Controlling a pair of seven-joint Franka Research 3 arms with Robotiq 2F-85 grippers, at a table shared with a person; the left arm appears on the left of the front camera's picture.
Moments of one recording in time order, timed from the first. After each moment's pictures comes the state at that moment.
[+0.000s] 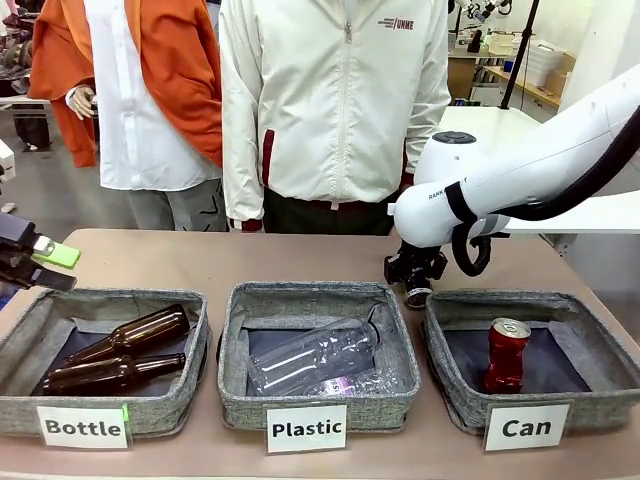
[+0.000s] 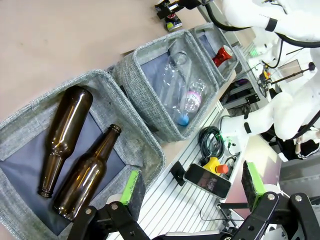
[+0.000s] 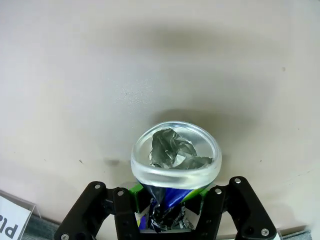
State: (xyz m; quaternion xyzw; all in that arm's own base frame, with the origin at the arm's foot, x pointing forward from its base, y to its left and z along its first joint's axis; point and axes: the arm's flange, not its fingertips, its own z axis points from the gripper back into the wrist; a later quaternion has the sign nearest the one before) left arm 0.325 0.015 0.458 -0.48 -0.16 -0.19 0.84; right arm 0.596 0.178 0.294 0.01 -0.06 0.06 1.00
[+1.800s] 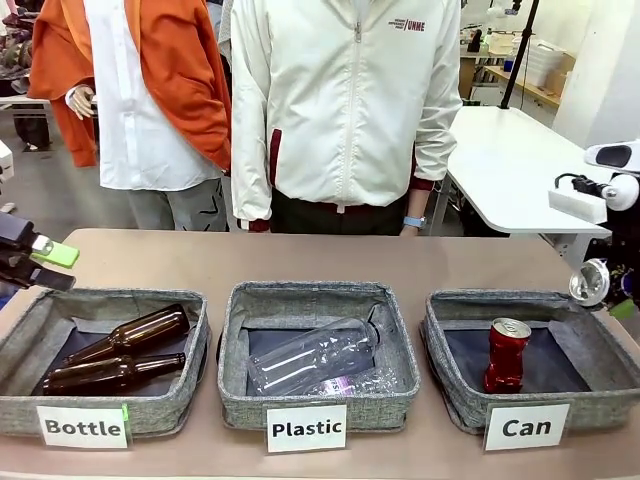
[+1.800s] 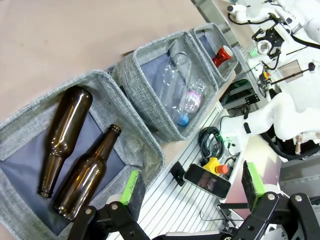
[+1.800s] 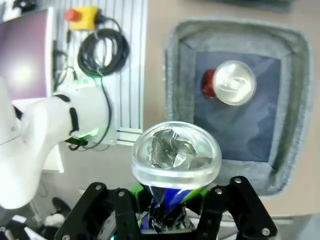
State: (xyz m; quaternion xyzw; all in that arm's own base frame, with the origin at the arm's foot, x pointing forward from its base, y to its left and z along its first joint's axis) left arm 0.325 0.015 0.458 -0.48 -0.16 -0.19 0.84; right arm 0.359 0.004 0.492 0.13 0.05 0.70 0.70
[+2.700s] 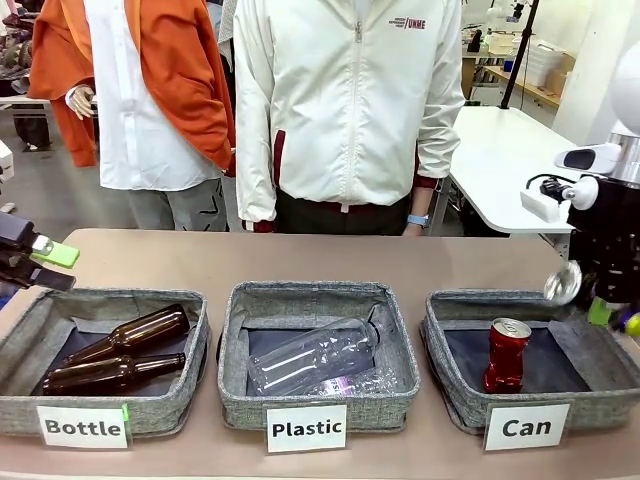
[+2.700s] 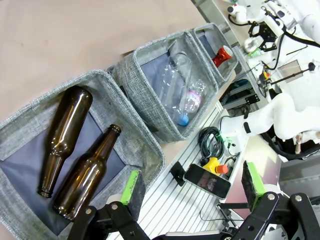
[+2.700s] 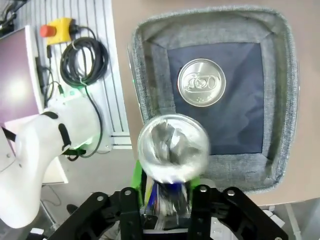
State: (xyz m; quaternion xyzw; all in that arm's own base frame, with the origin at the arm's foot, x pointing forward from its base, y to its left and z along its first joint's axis) left arm 0.325 0.015 0.458 -0.48 -0.16 -0.19 0.84; right arm 0.380 0.026 0.481 0.10 0.06 0.65 0.75
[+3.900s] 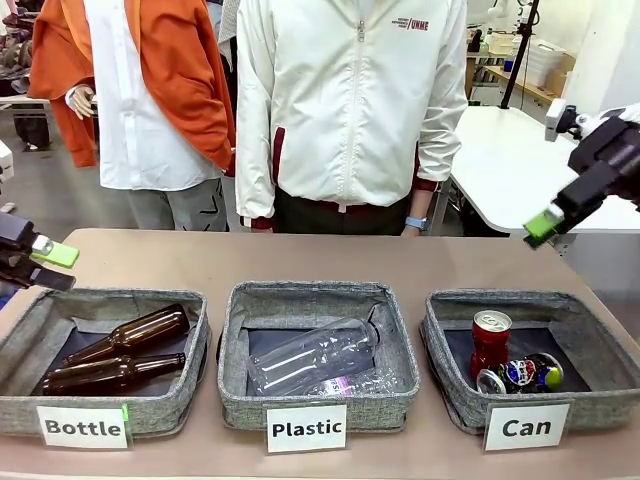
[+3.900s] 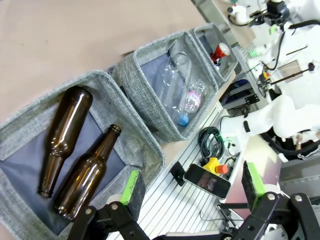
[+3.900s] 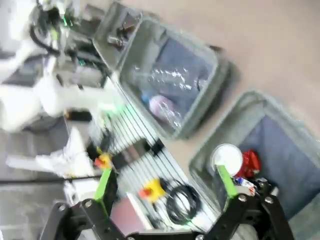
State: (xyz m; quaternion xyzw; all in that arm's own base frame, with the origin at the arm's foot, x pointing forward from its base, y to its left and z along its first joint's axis) left arm 0.325 0.015 0.458 -0.48 -0.16 -0.19 0.84; right arm 0.418 -0.003 0.507 0.43 -0.06 0.25 0.87
